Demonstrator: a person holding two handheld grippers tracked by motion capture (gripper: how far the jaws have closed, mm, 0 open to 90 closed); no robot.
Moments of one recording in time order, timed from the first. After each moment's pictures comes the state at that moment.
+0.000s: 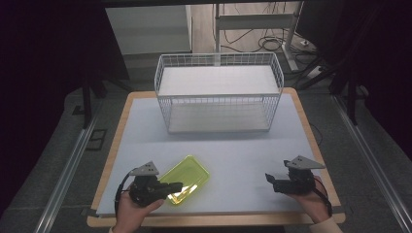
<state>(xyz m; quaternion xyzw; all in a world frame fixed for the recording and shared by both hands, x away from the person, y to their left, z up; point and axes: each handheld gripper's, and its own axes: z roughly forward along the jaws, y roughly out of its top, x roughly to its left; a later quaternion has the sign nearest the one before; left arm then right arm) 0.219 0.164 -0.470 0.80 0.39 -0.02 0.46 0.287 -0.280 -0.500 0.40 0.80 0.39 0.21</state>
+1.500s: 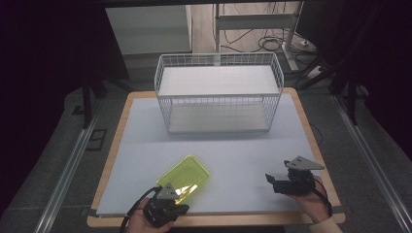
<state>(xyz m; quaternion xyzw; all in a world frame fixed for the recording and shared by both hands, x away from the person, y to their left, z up) 0.190 0.131 -0.499 0.86 0.37 0.01 0.34 0.286 -0.280 -0.501 0.39 0.81 0.38 0.22</state>
